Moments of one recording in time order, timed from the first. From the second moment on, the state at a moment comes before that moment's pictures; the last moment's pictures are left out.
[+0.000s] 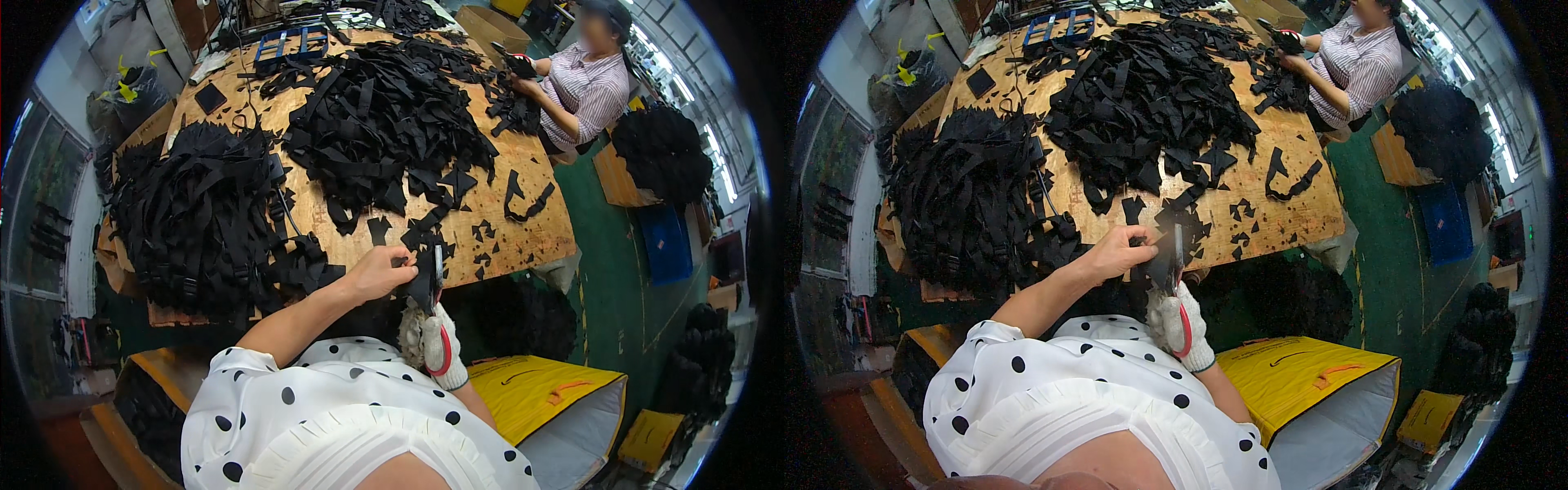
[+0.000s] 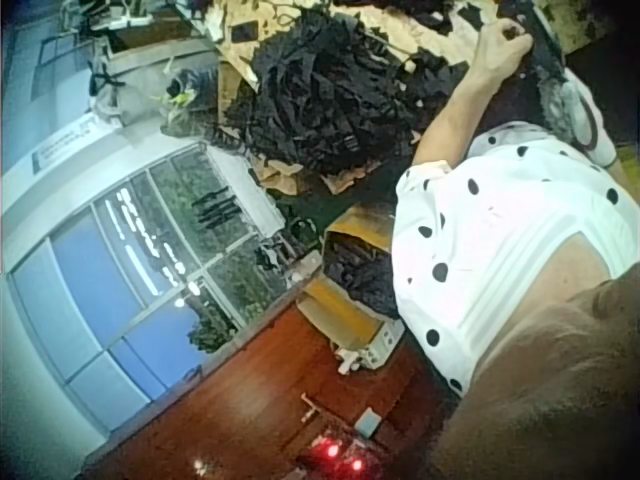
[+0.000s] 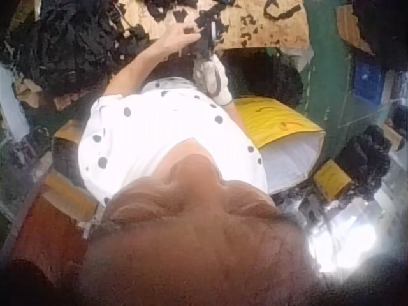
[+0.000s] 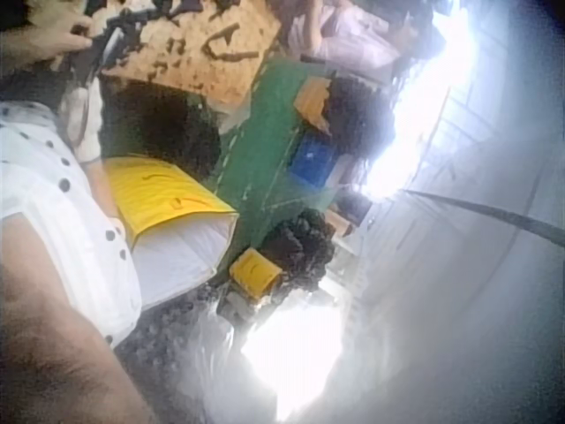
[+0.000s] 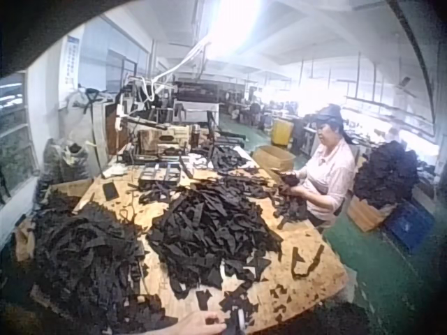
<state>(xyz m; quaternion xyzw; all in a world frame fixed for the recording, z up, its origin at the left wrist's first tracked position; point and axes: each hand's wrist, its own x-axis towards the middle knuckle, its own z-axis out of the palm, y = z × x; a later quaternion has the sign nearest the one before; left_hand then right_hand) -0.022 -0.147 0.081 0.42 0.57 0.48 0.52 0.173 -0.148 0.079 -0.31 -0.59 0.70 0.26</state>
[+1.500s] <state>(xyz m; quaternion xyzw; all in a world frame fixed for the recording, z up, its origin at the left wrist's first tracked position) 0.008 -0.150 0.046 0.37 0.58 0.55 0.46 0.154 -0.158 0.074 -0.38 -0.76 0.43 0.31</state>
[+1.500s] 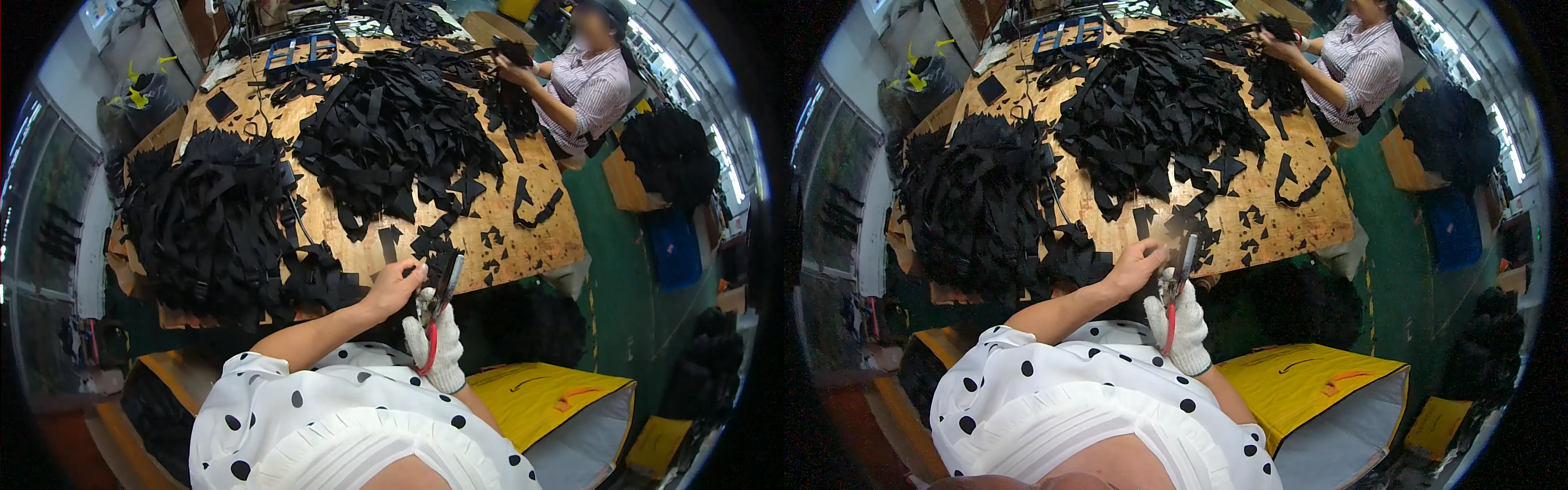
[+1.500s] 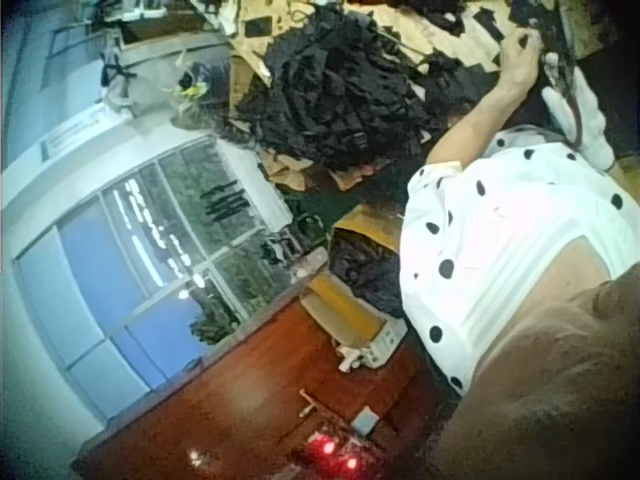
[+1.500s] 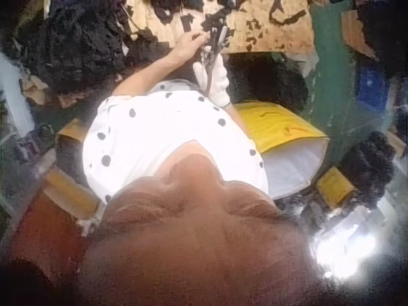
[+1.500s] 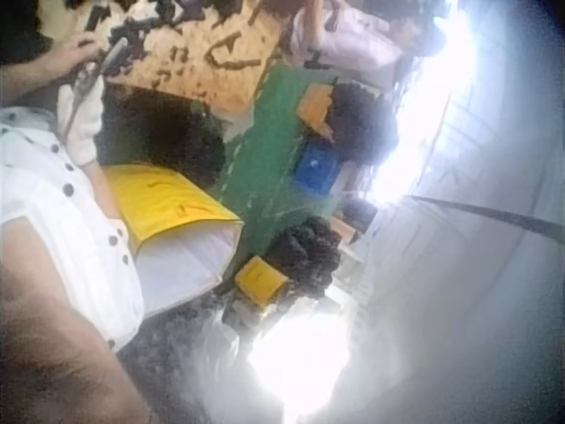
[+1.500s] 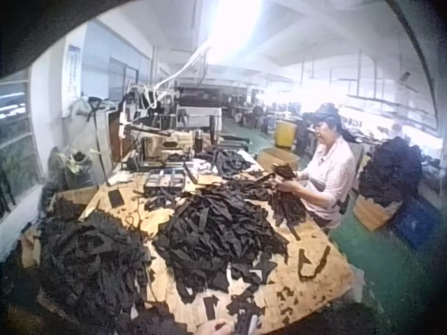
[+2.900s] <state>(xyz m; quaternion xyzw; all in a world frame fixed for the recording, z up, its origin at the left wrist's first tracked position) -0.038 -0.149 0.129 0.50 0.60 0.49 0.39 0.175 -0.137 0.080 -0.27 -0.49 0.77 0.31</state>
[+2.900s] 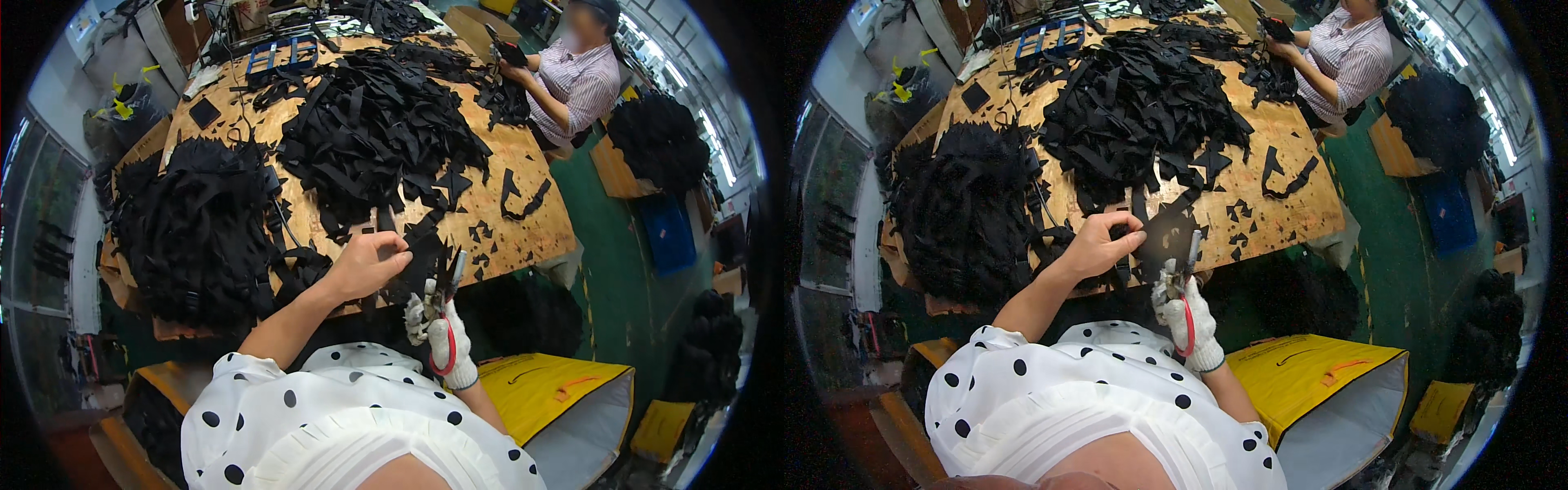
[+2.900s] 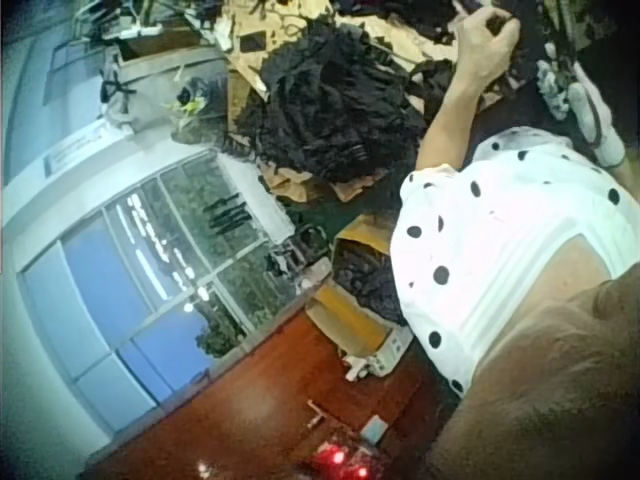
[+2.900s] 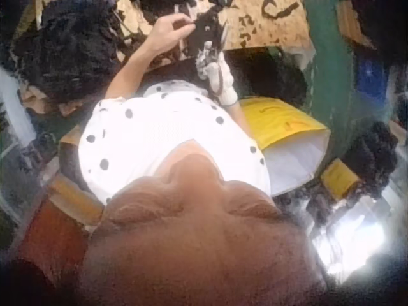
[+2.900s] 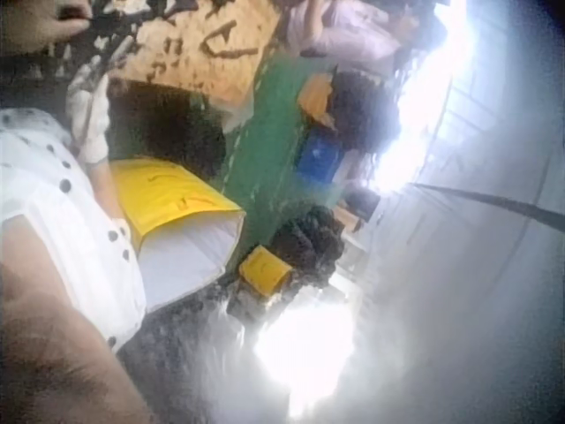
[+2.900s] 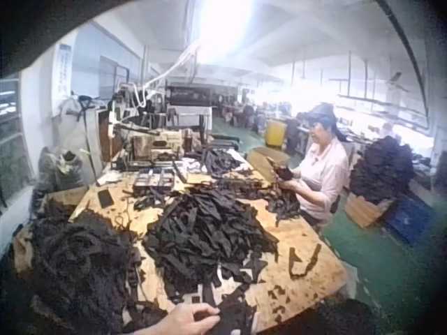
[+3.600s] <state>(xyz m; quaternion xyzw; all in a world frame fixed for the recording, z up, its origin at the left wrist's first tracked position) -0.017 -0.146 0.094 0.48 0.58 0.47 0.46 0.183 -0.139 0.068 -0.34 -0.66 0.64 0.19</state>
